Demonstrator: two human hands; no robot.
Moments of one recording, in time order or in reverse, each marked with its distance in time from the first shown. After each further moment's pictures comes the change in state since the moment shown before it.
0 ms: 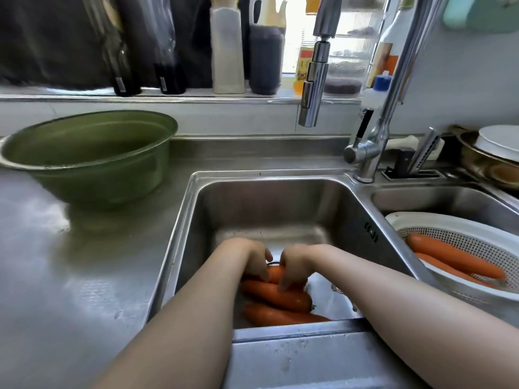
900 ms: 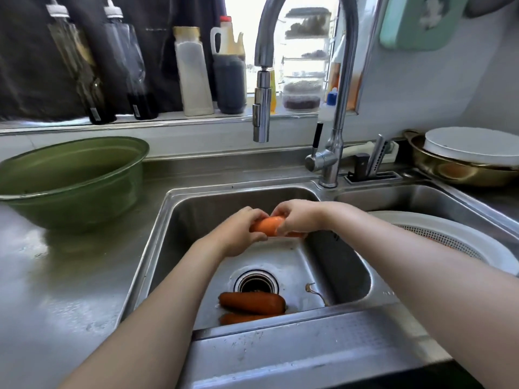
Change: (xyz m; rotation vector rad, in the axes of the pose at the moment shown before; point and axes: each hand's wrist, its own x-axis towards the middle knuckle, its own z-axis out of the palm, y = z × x) left_hand -0.046 0.040 -0.029 -0.235 0.624 0.375; right_hand -0.094 0.070 -0.069 0.455 0.345 -0.134
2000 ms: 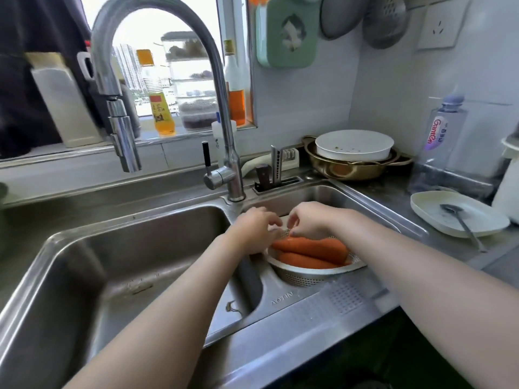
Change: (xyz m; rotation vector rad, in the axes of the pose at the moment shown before) left_hand 0.104 0.184 0.090 0.262 -0.057 0.273; right_hand -0.108 0.170 -0.053 -0.150 0.224 0.299
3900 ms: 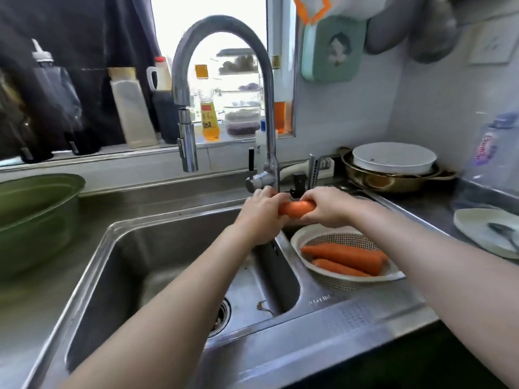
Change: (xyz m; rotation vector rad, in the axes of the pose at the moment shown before) left_hand -0.037 -0.028 -0.048 0.015 0.266 -0.039; right_hand -0.004 -0.049 -0.034 -0.017 0.187 -0.102
